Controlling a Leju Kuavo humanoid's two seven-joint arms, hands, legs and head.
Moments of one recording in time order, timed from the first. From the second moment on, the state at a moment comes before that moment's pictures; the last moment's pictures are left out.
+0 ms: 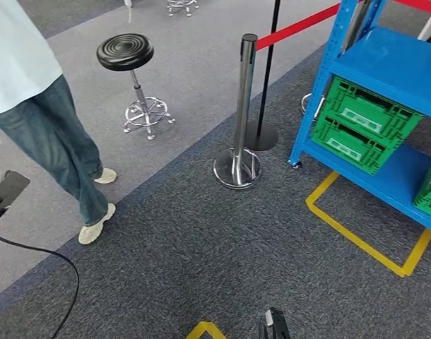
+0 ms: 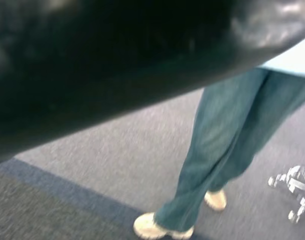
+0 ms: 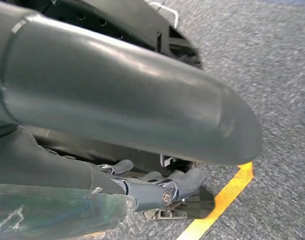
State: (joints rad) left arm -0.47 0.29 0.32 -0.77 -0.71 0.11 -0.22; right arm -0.08 0.29 0.02 -0.21 -0.34 0.01 -0.10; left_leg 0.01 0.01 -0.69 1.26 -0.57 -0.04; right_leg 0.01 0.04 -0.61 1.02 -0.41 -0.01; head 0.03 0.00
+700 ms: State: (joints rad) left arm -0.29 0.22 0.39 -0.59 -0.78 0.21 -0.21; right arm -0.08 0.28 0.04 -0.21 -0.34 0.01 -0.11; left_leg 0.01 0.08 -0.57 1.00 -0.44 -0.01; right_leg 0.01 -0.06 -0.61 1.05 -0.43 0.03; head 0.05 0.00
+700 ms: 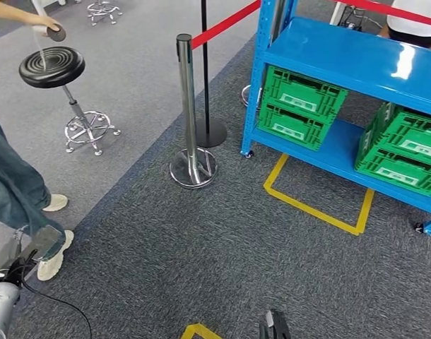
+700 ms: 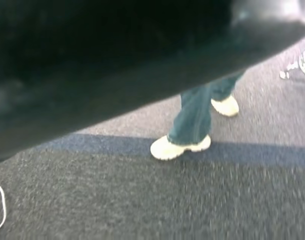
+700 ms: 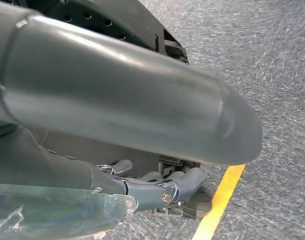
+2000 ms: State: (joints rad) left arm -0.21 0.09 0.43 -0.38 -0.82 0.22 -0.15; right arm -0.07 0.28 0.05 -0.21 -0.34 0.00 -0.11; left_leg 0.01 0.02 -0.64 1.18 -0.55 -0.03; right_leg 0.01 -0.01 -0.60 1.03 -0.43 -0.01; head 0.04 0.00
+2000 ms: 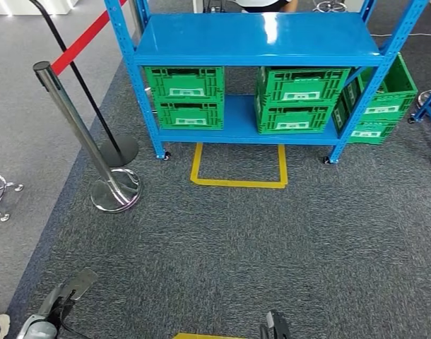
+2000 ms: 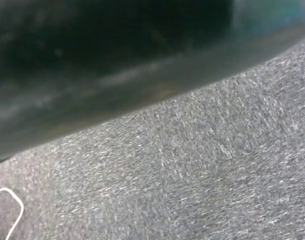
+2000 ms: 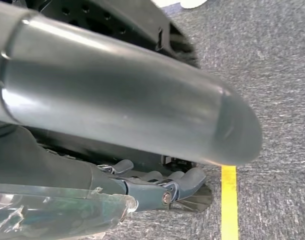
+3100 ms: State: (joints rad) left arm -0.20 0.05 0.53 -0.36 -0.76 0.19 -0.15; right arm -0.07 0.27 0.07 -0.21 -0.34 0.00 -0.10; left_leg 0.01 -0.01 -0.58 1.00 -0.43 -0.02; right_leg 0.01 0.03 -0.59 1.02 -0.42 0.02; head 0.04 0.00
